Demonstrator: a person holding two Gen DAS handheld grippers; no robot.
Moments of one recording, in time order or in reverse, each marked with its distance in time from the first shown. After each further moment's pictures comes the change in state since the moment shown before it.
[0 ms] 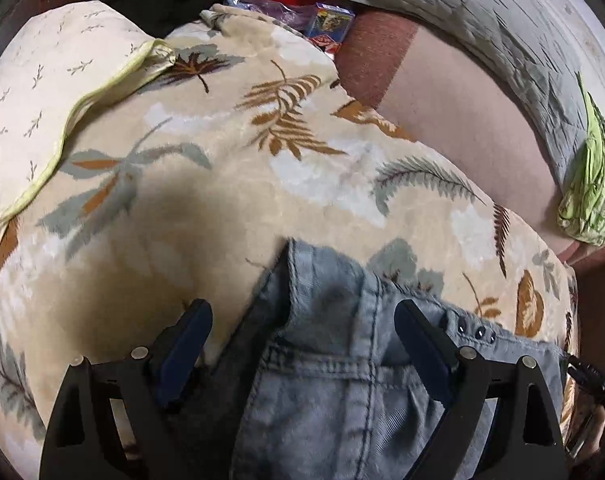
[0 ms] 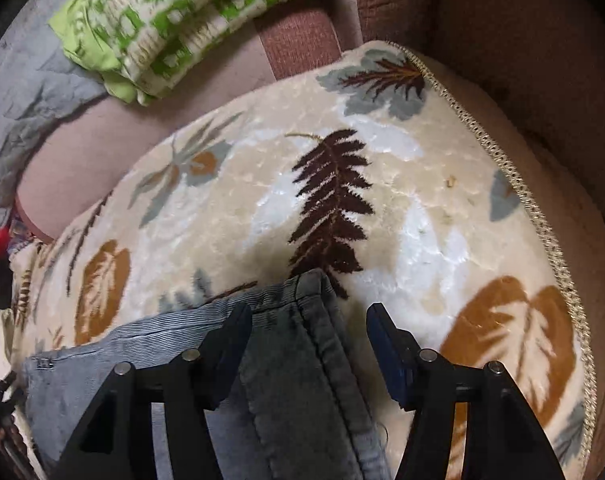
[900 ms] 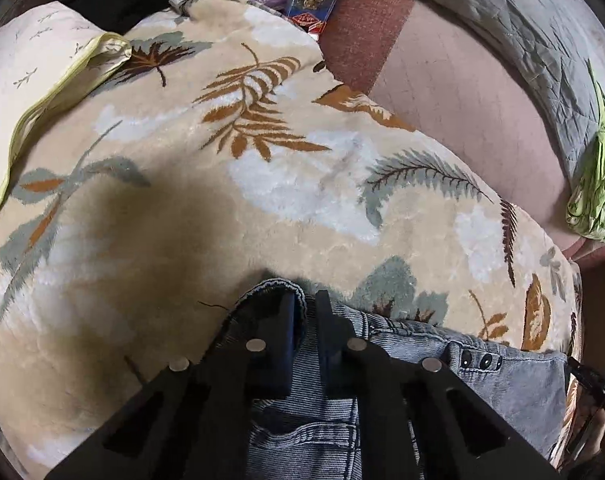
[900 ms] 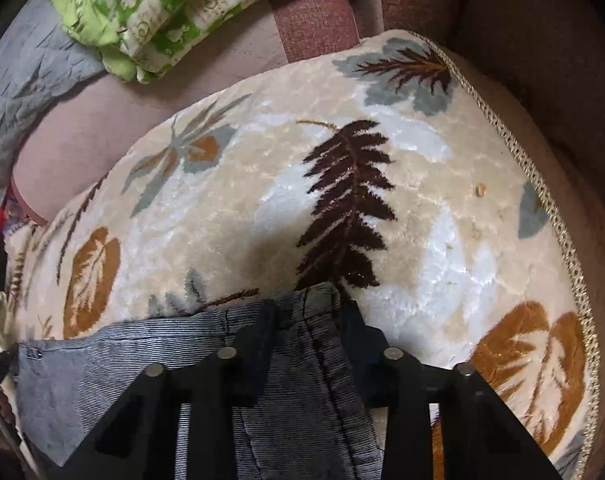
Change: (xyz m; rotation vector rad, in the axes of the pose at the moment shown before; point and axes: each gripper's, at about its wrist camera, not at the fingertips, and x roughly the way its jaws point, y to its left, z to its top) left arm 0.044 -0.022 0.021 0.020 0.060 -0.013; right arm 0.020 0.009 0.012 -0.067 0.039 -0.013
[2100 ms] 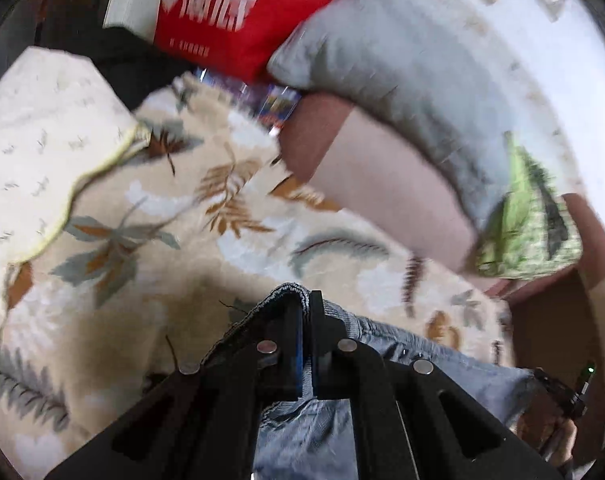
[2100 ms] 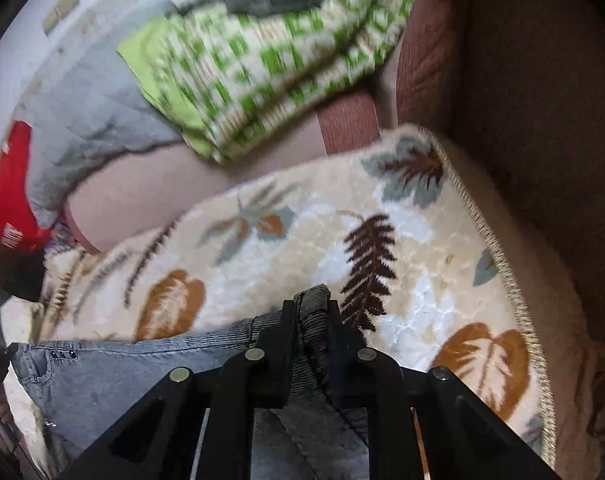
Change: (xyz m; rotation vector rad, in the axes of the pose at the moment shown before) left arm -0.161 0.001 -0.020 -0.025 -0.247 -0.215; right arm -0.134 0.021 -0.008 -0.019 -0.233 0.086
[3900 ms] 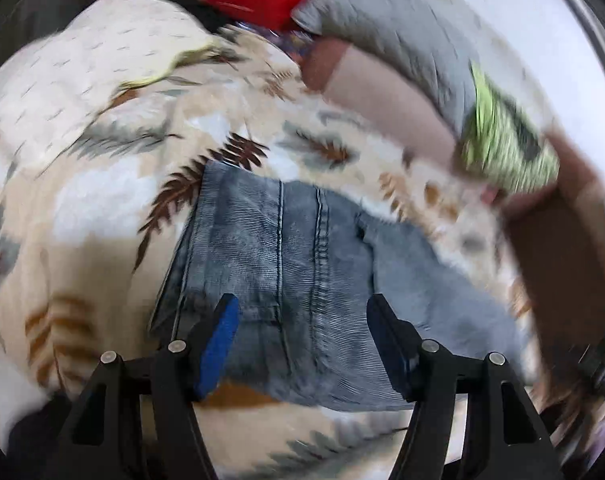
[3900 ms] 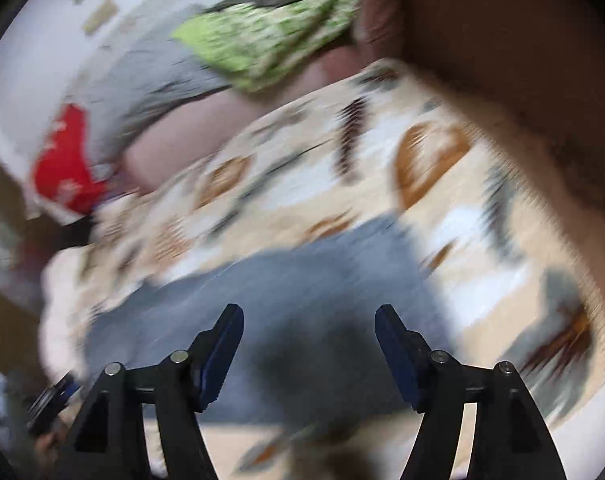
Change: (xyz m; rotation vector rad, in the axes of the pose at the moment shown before) left arm -0.112 0.041 -0.225 -0.030 0.062 0.020; right arm -0.129 0.003 -0.228 0.092 0.071 0.151
